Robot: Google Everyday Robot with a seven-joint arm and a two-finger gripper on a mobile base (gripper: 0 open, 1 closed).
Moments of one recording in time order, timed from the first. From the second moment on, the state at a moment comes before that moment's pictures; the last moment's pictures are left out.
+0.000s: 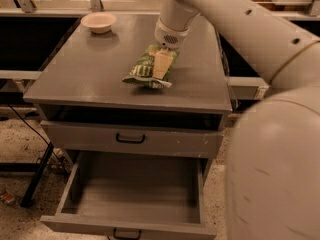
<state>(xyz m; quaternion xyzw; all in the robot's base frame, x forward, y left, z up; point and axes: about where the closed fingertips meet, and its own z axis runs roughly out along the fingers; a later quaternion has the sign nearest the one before) 0.693 -0.021 0.863 -0.66 0.73 0.03 0.17</state>
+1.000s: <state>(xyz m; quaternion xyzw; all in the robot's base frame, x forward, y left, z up) 0.552 -0.117 0.987 -0.55 0.75 -0.16 0.32</state>
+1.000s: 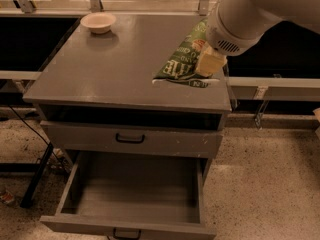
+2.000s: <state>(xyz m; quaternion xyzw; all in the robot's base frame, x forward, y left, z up) 0.528 -0.109 0.959 -0.57 0.75 -0.14 0.31</state>
